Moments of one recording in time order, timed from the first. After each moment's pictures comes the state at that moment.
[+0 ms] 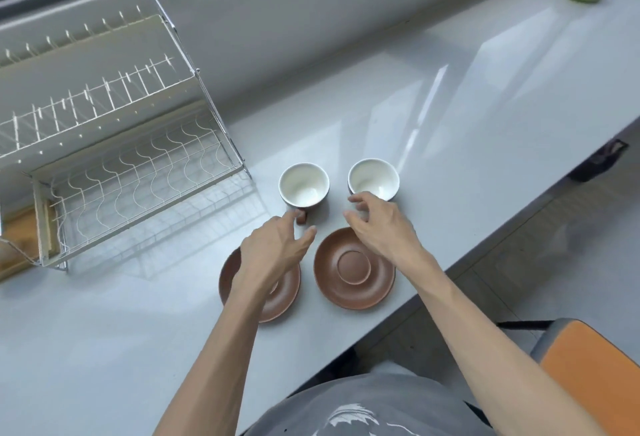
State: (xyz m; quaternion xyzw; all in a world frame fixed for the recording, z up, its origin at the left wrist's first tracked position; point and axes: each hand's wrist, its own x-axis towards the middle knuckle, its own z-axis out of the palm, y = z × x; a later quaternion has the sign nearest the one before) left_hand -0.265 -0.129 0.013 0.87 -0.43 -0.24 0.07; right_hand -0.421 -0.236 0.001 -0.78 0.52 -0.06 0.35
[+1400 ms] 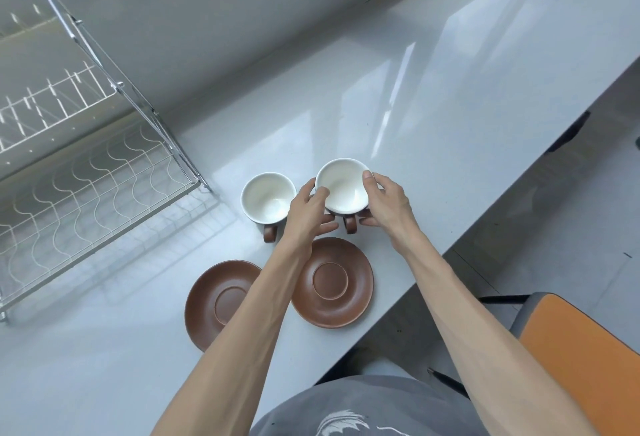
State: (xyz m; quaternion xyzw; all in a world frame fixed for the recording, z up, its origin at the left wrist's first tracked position) left_hand -0.311 -0.241 -0.001 0.68 -0.14 -0.55 0.46; right_hand -0.439 -0.307 -0.025 -0.51 0.62 -0.20 0.56
